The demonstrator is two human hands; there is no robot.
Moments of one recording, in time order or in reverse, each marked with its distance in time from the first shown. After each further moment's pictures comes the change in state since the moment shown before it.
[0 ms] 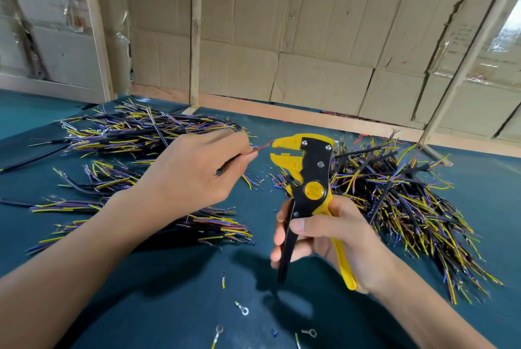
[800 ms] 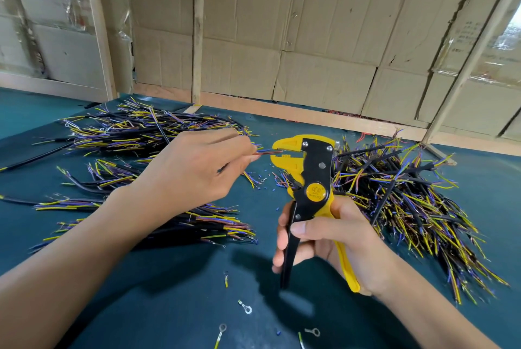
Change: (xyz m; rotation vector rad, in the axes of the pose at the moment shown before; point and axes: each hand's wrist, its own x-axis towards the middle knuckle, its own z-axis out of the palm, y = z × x) left_hand 0.001 -0.003 -0.006 0.002 -0.039 0.086; right_hand 0.000 0.004 -0.001 0.010 -0.027 -0.001
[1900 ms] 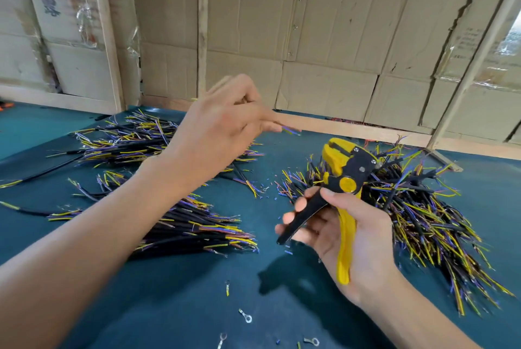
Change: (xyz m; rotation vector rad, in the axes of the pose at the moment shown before) left_hand 0.052 -0.007 0.000 -0.029 0.176 -0.069; right_hand 0.004 -0.003 0.013 0.446 0.315 -0.155
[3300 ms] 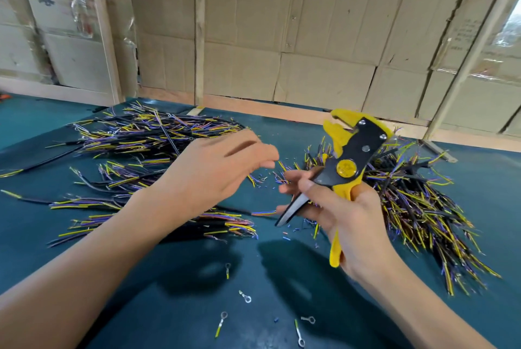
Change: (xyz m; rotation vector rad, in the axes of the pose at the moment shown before) left_hand -0.050 0.012 0.002 0.002 -0.200 0.175; right_hand 0.001 -0.001 -0.004 -0.333 -0.013 -0.274
